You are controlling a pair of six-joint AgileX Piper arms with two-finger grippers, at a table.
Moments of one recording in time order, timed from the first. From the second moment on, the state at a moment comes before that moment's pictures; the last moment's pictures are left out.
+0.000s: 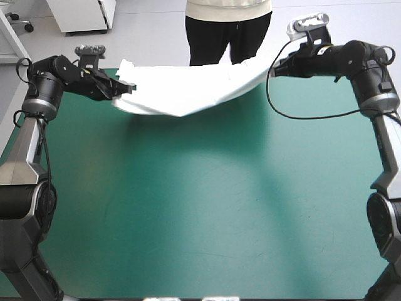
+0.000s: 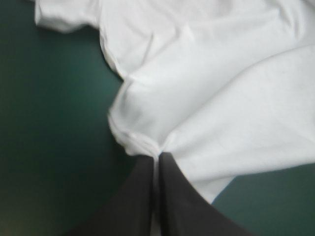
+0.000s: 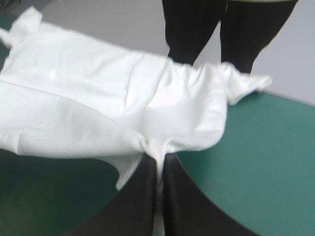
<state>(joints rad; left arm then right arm) 0.00 1.90 -1.91 -0.34 1.04 0.31 0.08 1.79 -1.91 0.43 0.86 -0.44</state>
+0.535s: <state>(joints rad) -0.03 1.77 -1.25 -0.34 0.98 0.37 0.08 1.56 -1.04 0.42 0.79 -0.46</state>
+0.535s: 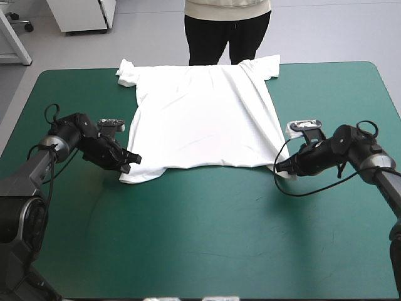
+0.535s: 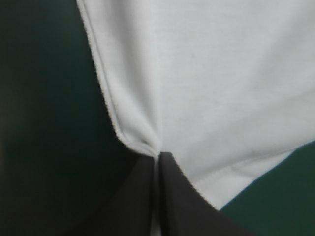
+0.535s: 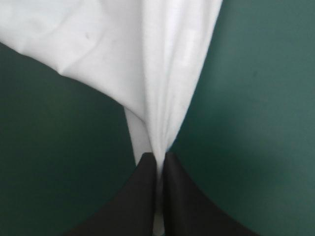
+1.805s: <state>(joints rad) -0.03 1.09 -0.68 -0.18 1.10 0.26 0.08 1.04 -0.61 0.26 1.00 -0.29</state>
